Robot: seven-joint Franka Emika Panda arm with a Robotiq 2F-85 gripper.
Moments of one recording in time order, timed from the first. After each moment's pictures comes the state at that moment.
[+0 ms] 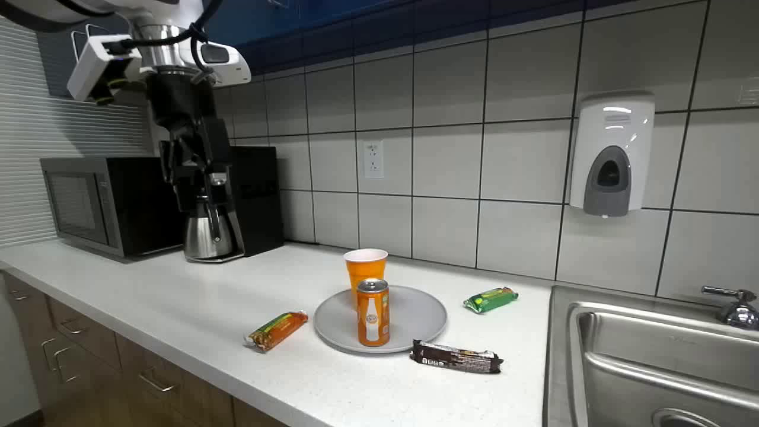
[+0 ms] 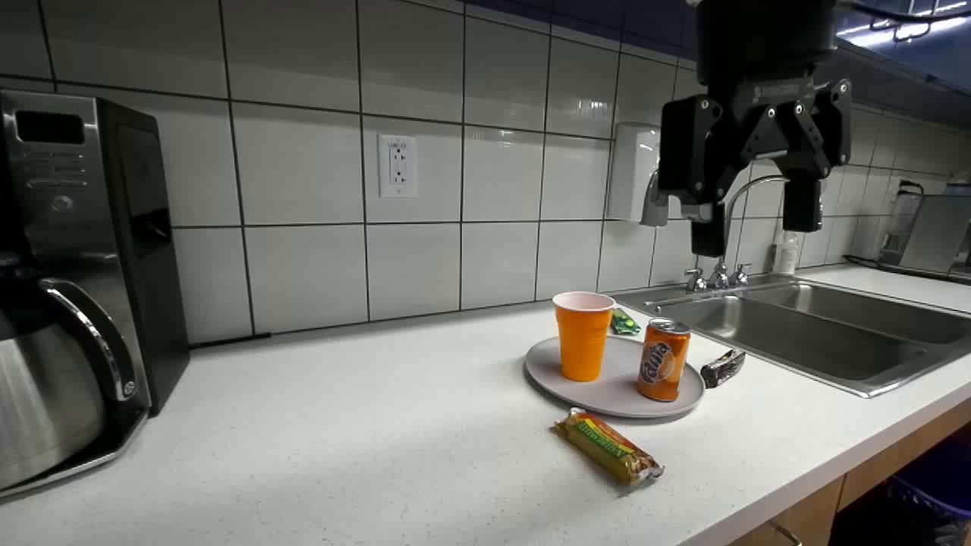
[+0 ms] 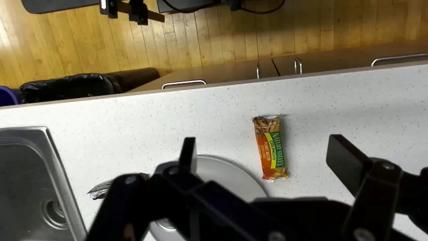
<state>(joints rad) 0.07 -0.46 0.33 -2.53 -0.01 2.01 0.41</state>
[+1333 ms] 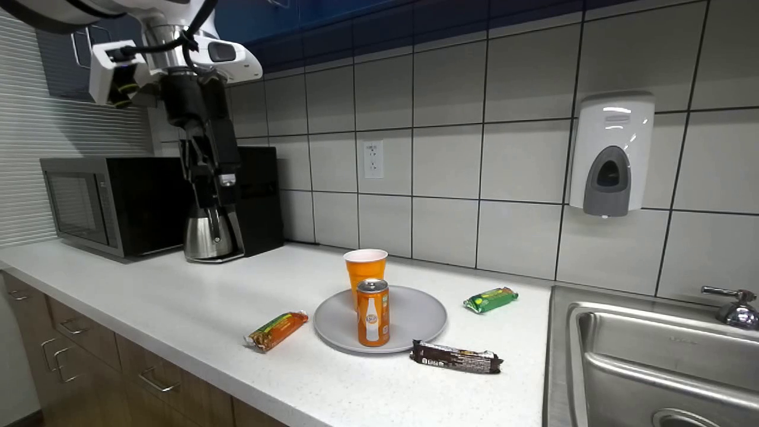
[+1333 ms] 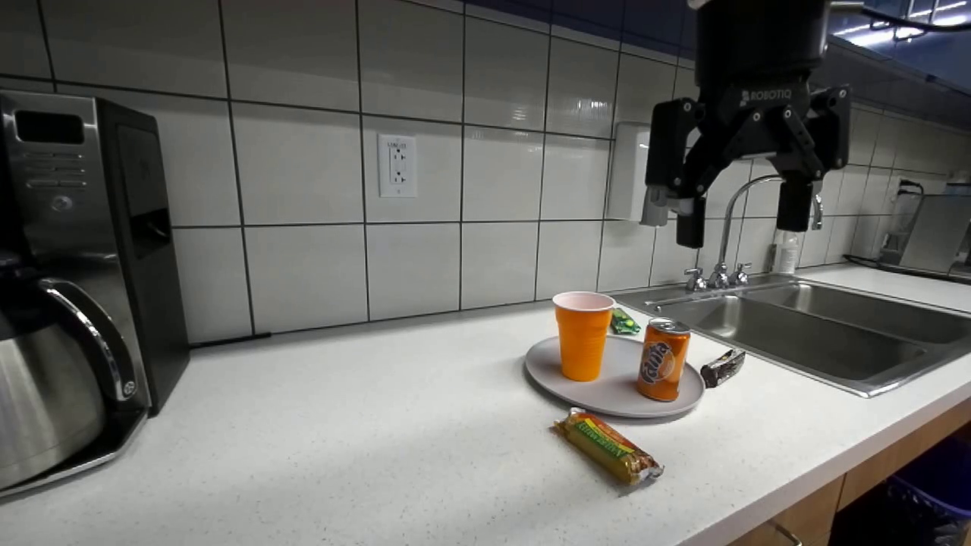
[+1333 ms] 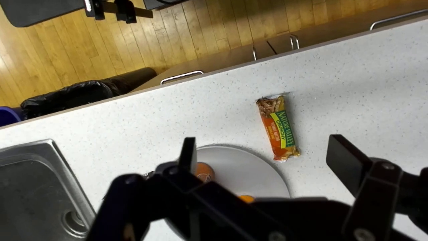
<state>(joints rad) 0.07 -0.46 0.29 -2.54 -0.02 2.07 0.52</state>
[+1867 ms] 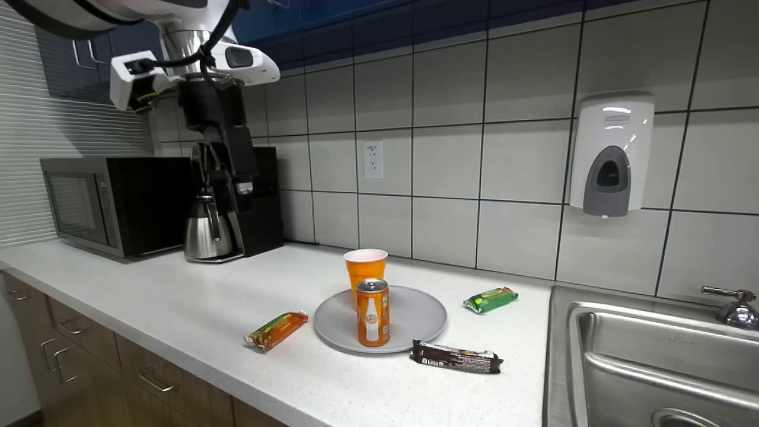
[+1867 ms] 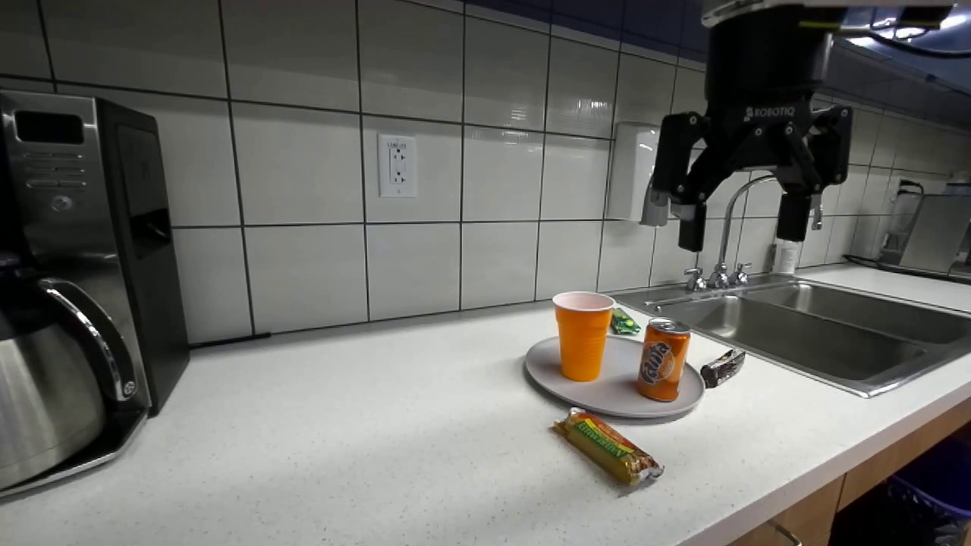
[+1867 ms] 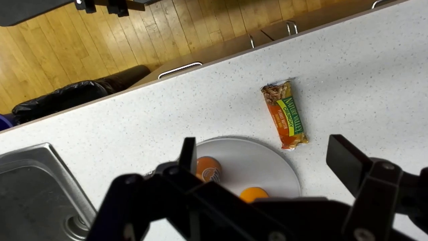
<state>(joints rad) 0.06 -0.46 0.23 -2.58 -0.02 2.14 0.52</state>
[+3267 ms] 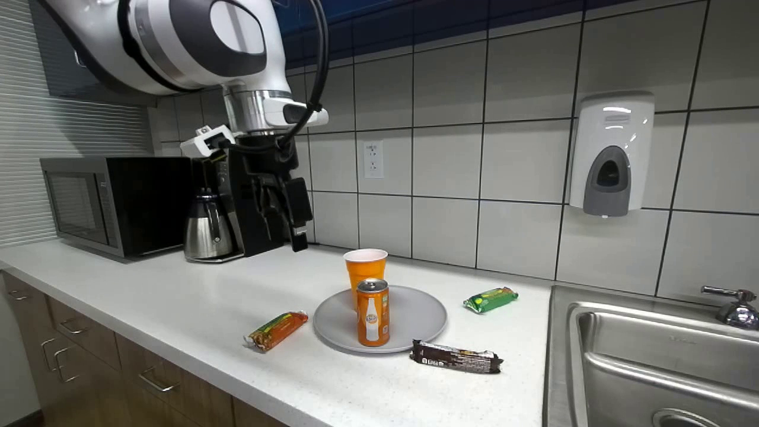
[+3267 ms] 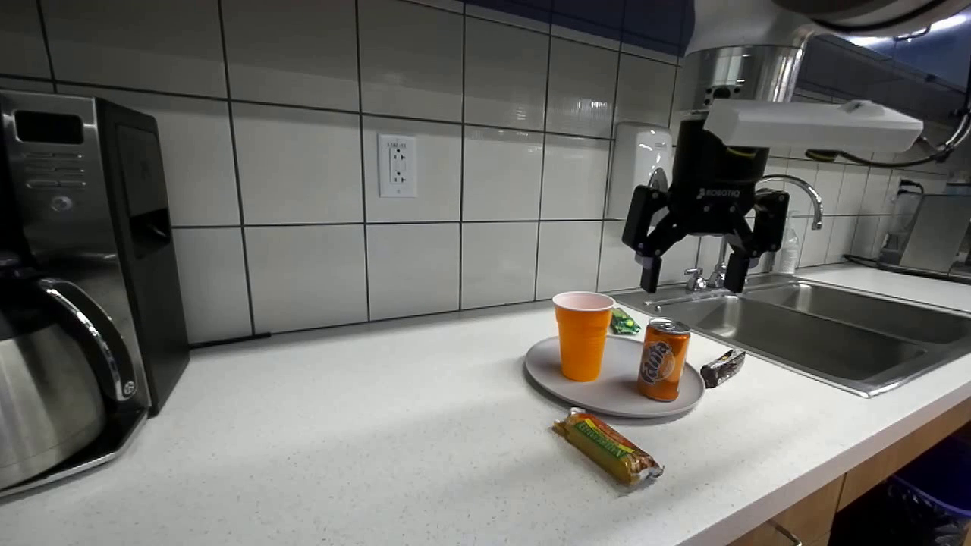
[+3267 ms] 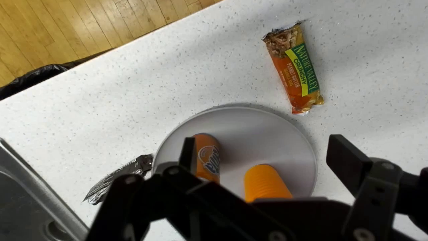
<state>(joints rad) 0.01 -0.25 0.16 -2.59 -0.05 2.45 0.50</state>
